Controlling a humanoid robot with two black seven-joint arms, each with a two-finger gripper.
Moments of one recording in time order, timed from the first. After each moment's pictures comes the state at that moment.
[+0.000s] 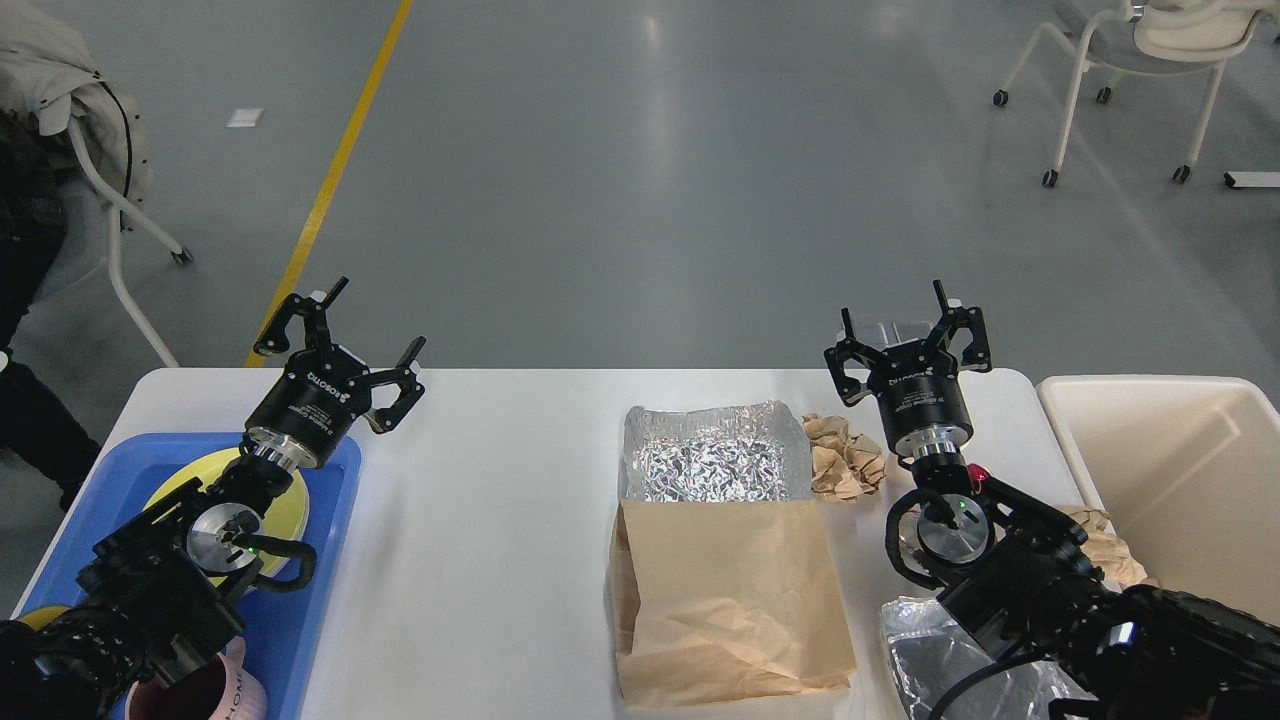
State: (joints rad) left arm -0.67 0.20 -0.75 -0.32 -0.06 -0.80 -0.32; right arm 0.72 0.01 0.42 0.24 0.56 0.68 0.55
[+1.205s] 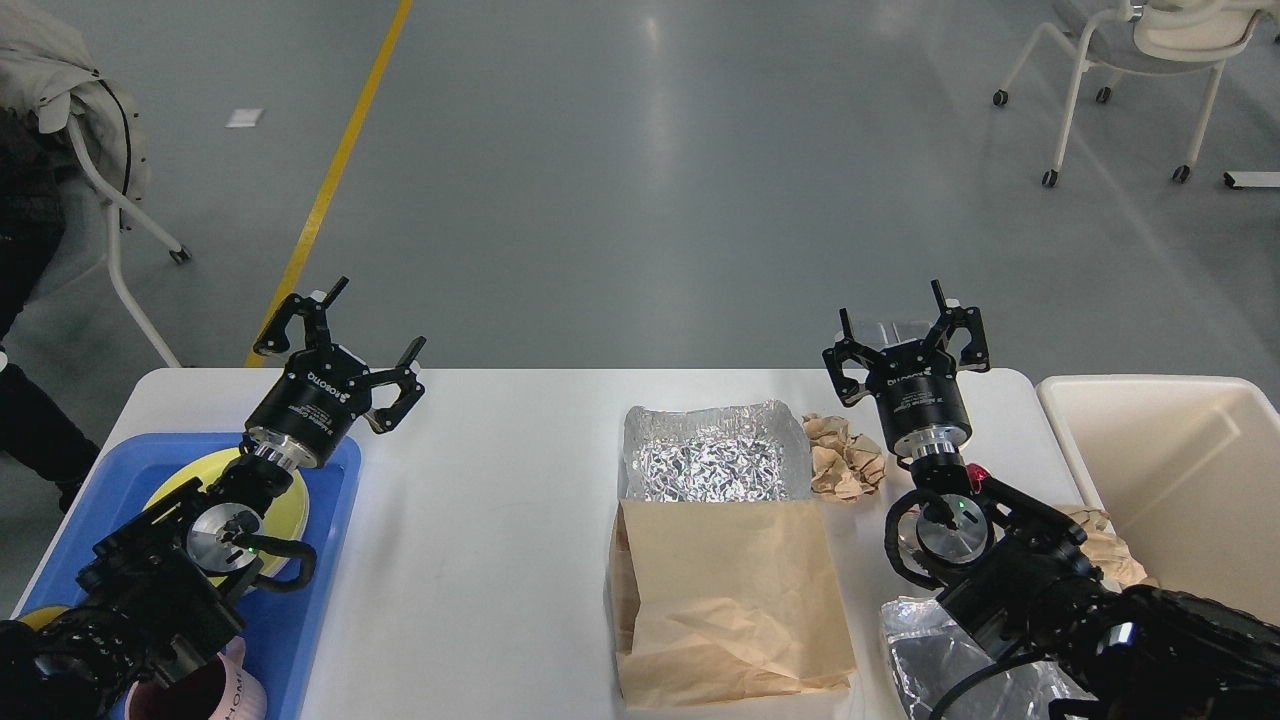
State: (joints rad) left arm -0.67 0.20 -0.75 -0.32 -0.06 -0.80 -0.32; right arm 0.72 0.01 0.41 0.25 0.56 0.68 0.55
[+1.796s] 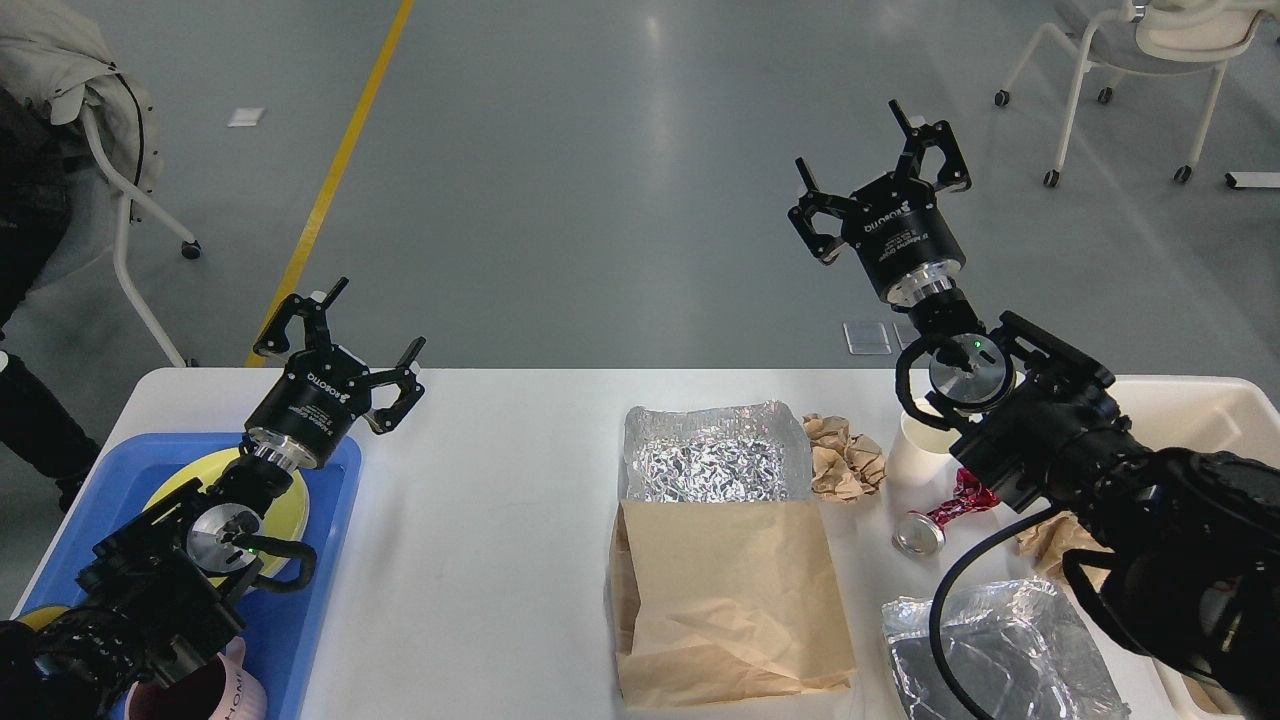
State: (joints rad) left arm -0.66 0.20 -0.75 -0.32 -0.06 -0.80 -0.32; right arm 1.03 -0.04 0.36 0.24 0.53 0.67 0.29
